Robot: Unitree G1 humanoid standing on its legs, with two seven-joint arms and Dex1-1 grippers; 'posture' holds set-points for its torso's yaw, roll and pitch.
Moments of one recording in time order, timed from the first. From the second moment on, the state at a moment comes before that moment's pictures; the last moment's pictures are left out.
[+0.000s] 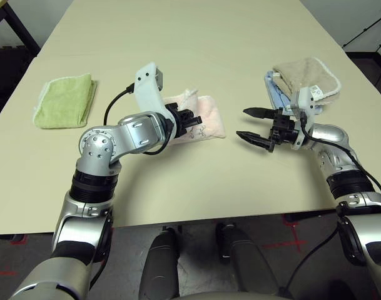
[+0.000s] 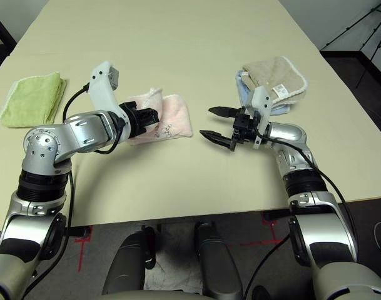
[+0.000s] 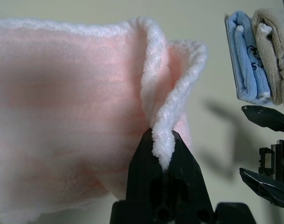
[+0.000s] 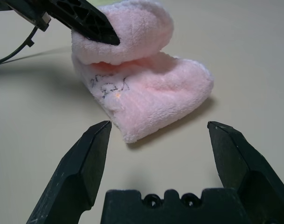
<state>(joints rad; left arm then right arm) -0.76 0.41 -0.07 -0.11 -1.71 0.94 0.94 -0.70 -0.45 -0.01 0.65 0.31 -0.12 1.22</state>
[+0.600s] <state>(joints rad) -0.87 0.24 -0.06 -0.05 -1.63 0.98 0.93 -0.68 -0.45 -0.01 0.63 0.29 -0.14 1.20</state>
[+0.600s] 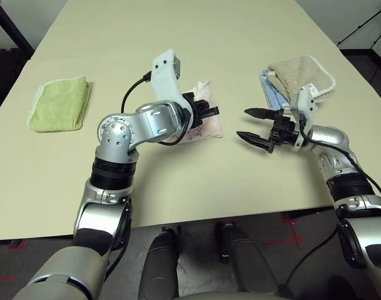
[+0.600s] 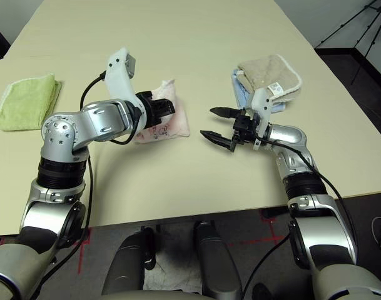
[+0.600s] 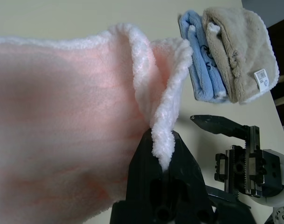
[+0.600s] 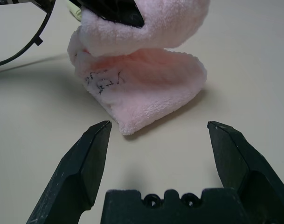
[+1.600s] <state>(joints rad) -0.84 0.35 0.18 -0.11 -1.66 0.98 0.86 -0.70 -0.41 -0.01 0.53 0.32 -0.05 1.19</state>
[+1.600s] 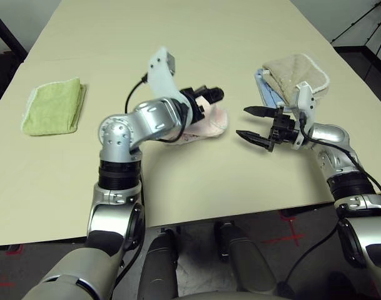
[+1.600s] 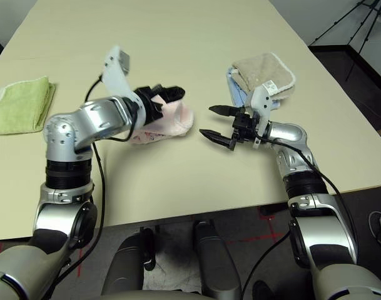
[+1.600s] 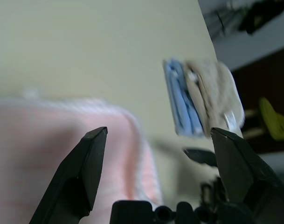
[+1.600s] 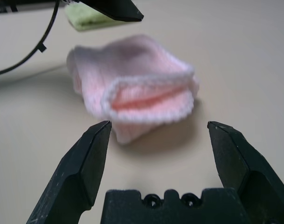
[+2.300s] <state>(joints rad) -0.50 0.57 0.26 -0.32 -1.35 0.91 0.50 -0.81 -0.25 -0.01 0.47 0.35 0.05 1.03</state>
